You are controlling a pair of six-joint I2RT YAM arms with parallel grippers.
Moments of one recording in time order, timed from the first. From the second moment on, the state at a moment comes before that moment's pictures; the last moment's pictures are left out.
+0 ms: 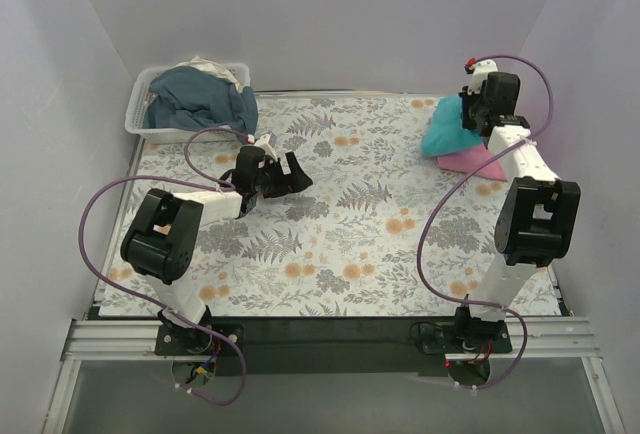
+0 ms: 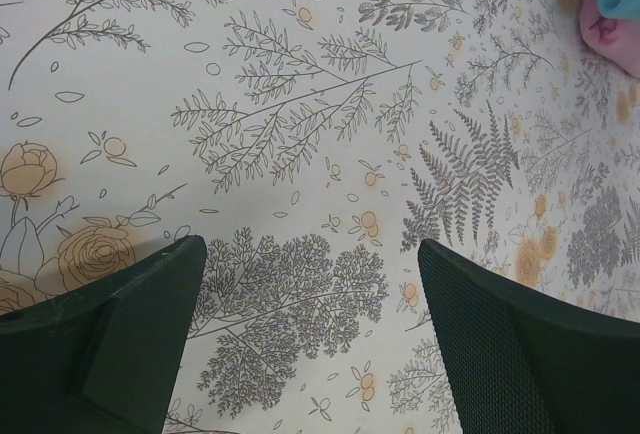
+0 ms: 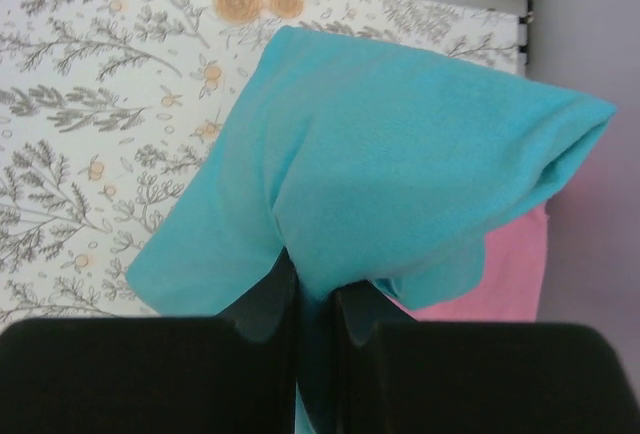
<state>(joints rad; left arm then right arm) -0.37 1.74 0.85 0.34 0.27 -0.58 -0.07 1.81 1.48 -0.22 -0.10 -0.21</state>
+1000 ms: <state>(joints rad) -0.37 1.74 0.84 0.34 0.27 -0.58 -0.14 1.84 1.27 0.16 0.12 -0.33</state>
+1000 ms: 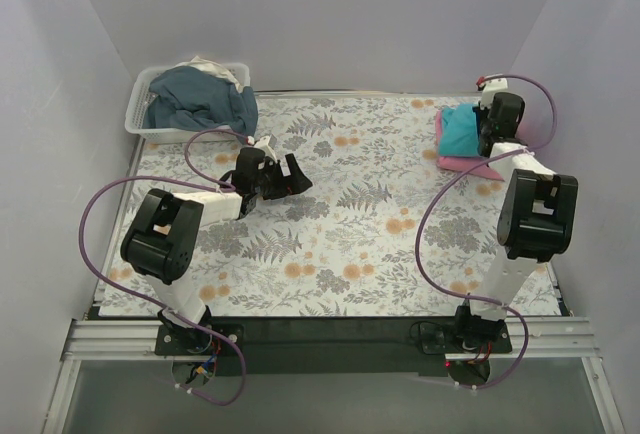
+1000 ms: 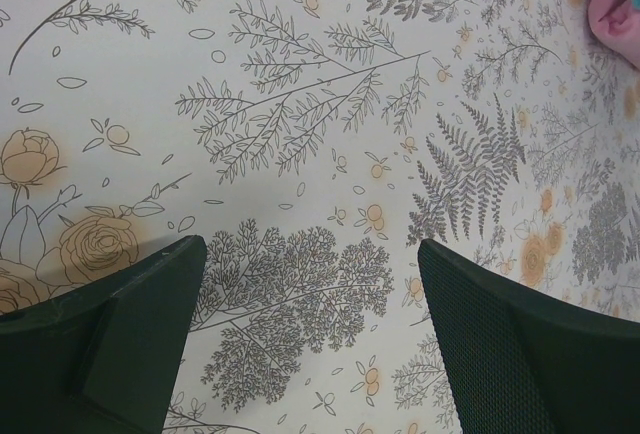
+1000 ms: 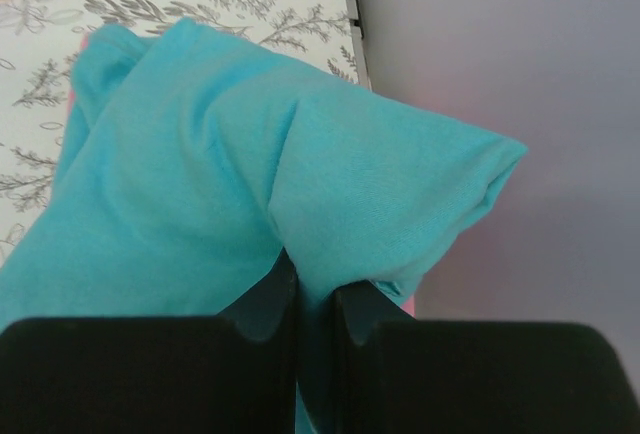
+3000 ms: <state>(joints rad) -0.37 1.08 0.76 0.08 -0.20 -0.55 0.19 1.07 0.53 0.09 -0.10 0.16</state>
